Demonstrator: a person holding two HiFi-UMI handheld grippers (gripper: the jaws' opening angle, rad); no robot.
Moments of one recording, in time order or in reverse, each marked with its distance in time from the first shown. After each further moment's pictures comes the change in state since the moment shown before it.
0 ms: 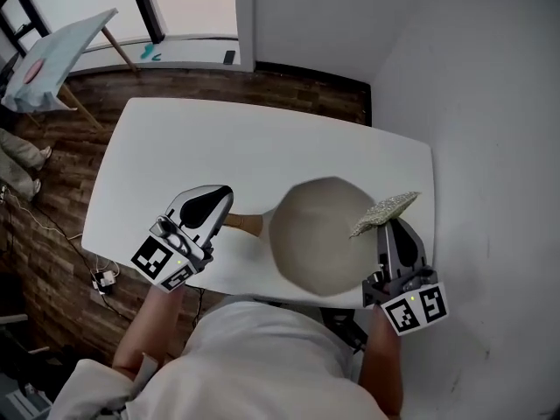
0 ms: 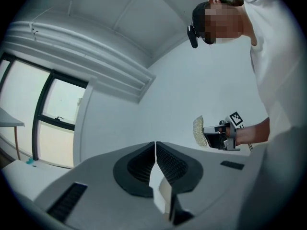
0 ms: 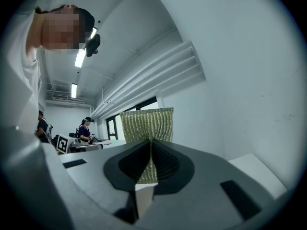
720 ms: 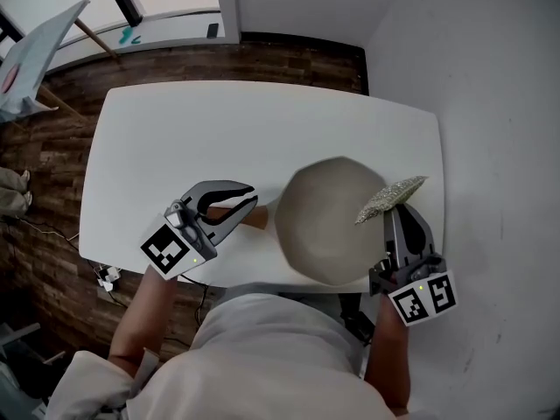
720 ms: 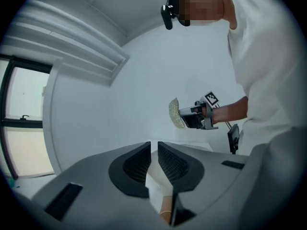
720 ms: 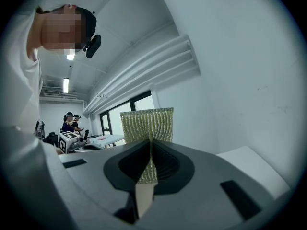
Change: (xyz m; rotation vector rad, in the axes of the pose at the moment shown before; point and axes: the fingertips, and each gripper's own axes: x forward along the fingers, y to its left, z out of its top) left arm 0.030 -0.019 -0.055 0.114 0.214 -0.343; right arm 0.019 -0.006 -0.030 0.016 0.078 -0.081
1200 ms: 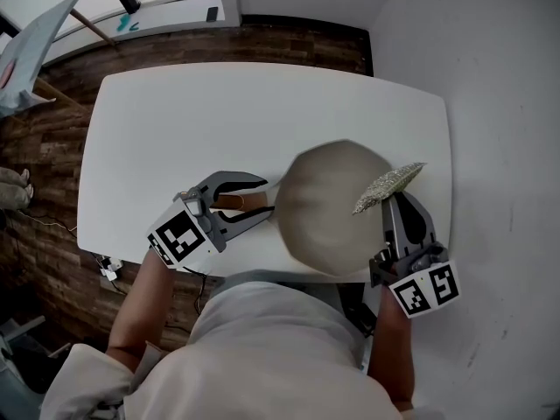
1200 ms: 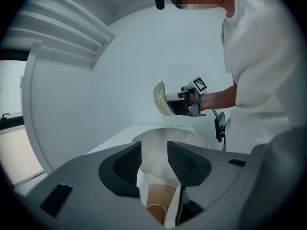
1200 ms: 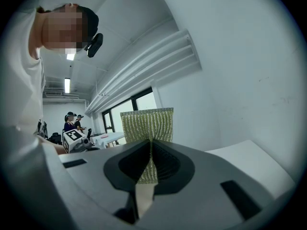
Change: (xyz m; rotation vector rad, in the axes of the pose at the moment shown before) left arm 0.030 -0.032 -0.043 0.068 0.183 -0.188; right arm 0.005 -0.004 -0.024 0.016 0.036 0.031
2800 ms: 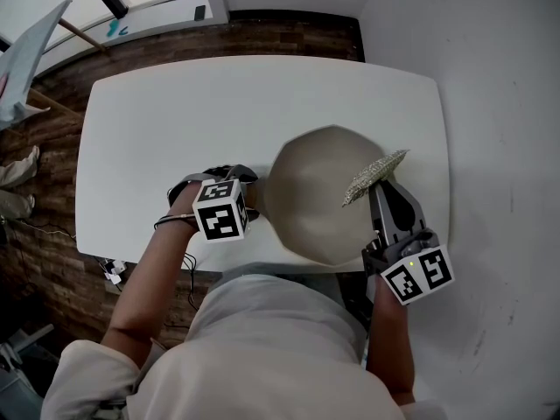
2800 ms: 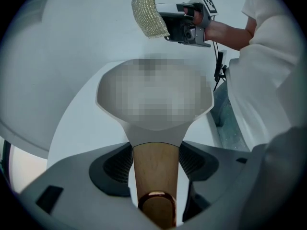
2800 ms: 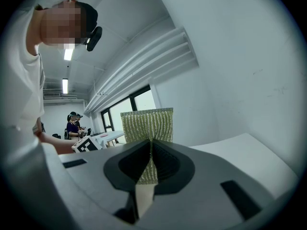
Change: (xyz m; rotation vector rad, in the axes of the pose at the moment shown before) left arm 0.040 -0.021 -0.134 0.137 0.820 -0.223; right arm -0.008 -0.007 -0.025 0.028 0.026 -0.011
